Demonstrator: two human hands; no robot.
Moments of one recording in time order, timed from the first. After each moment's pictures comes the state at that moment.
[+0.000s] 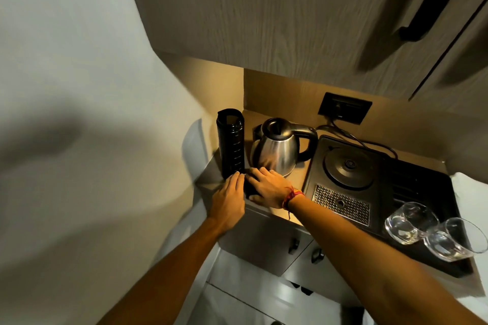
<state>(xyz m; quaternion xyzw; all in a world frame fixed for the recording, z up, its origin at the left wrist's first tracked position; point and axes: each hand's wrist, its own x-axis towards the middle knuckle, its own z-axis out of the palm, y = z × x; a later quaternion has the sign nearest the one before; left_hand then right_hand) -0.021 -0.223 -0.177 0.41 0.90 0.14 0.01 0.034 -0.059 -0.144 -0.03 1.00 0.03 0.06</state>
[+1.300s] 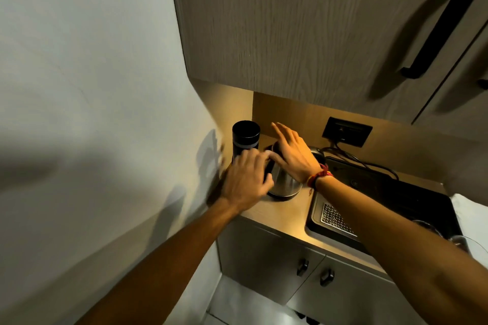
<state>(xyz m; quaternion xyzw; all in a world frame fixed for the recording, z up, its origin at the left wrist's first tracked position) -0.047 -0.209 -0.057 0.49 0.80 0.23 -0.25 0.006 -0.029 -0.024 0.11 0.98 -0.09 -0.14</state>
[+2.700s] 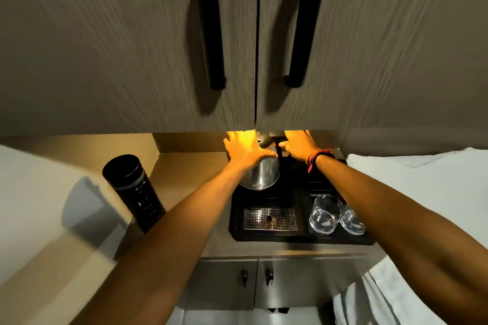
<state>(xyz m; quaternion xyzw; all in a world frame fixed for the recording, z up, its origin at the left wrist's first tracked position) 0.036 0.054 0.002 0.48 0.85 0.19 0.03 0.164 0.164 0.008 0.42 0.89 -0.17 -0.11</state>
